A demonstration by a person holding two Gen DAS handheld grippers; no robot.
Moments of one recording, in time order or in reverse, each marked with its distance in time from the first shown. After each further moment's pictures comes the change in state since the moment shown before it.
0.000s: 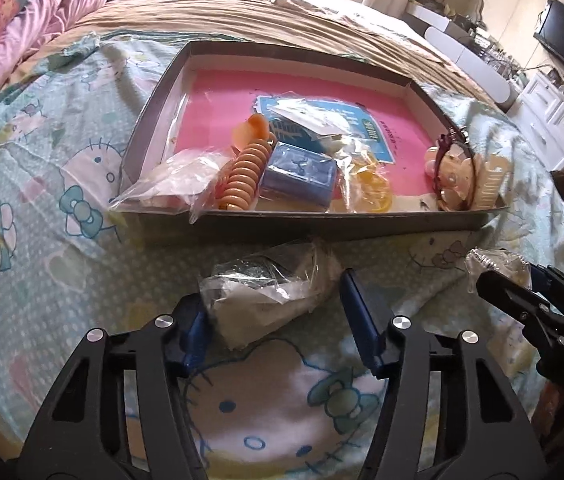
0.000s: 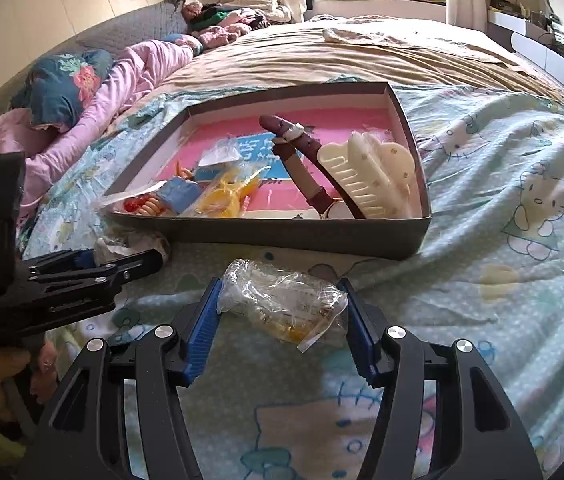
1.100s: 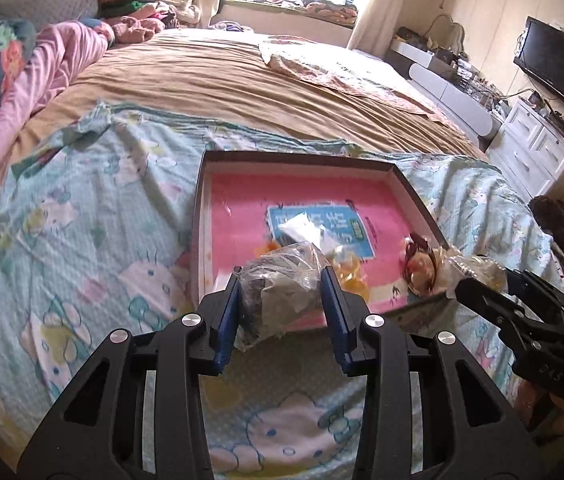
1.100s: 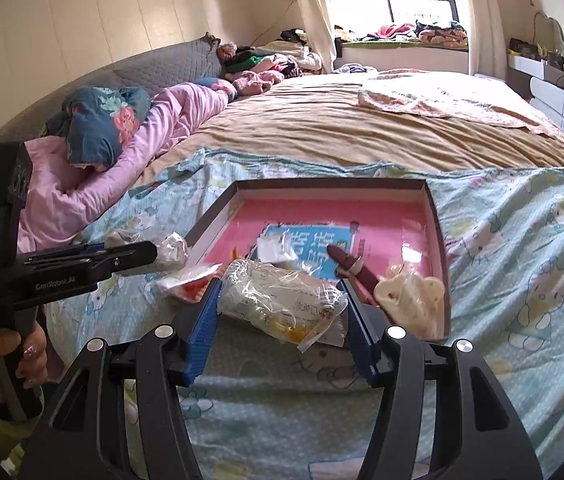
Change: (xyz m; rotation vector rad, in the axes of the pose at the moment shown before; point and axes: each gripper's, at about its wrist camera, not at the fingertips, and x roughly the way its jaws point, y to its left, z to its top) left arm -0.068 0.009 0.066 0.047 -0.150 -0.014; right arm -0.033 0.036 0.059 -0.068 -0.172 0.068
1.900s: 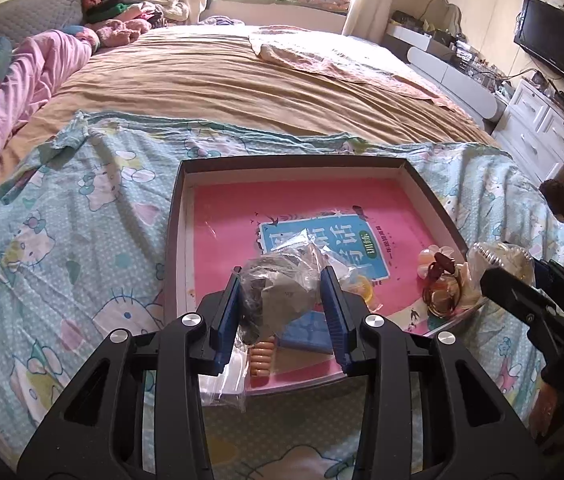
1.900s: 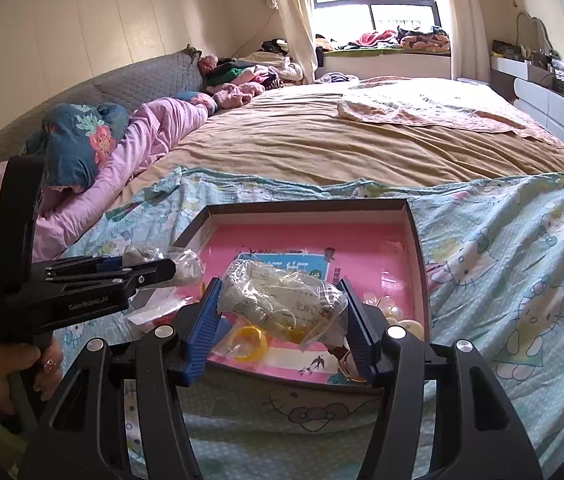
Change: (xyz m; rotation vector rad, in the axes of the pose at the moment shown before) left arm 0.049 -0.008 0.019 0.056 0.038 0.021; right arm 0.018 -0.021 0.017 0.030 -0.034 -0.052
